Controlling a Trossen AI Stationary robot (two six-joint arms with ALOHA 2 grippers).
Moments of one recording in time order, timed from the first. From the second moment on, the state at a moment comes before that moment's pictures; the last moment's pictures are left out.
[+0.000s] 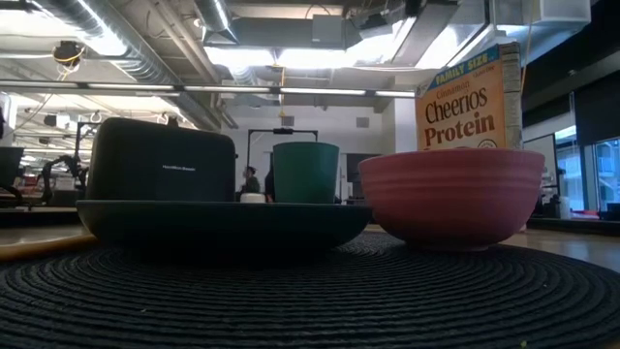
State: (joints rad) left arm -0.05 1.37 1.61 -0.32 -0.33 0.10; right arm -0.04 1.12 0.90 0.34 0.01 0.18
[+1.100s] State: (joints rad) left arm 0.06 1.57 1.61 -0.09 -0.17 -0.02; right arm -0.01 1.13 0.90 0.34 0.21 -0.14
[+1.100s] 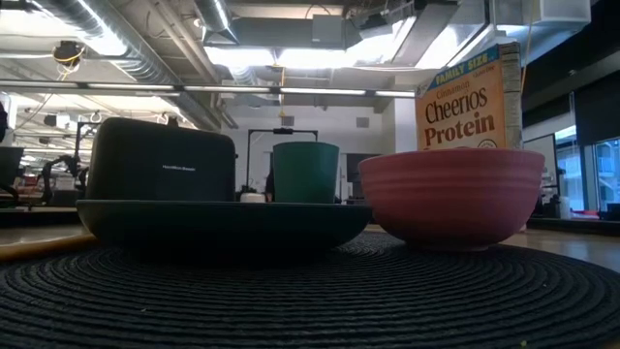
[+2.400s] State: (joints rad) left arm -0.16 1.45 1.24 -0.29 -0.04 -0.13; right arm -0.01 1.03 0.90 0.24 0.40 0.10
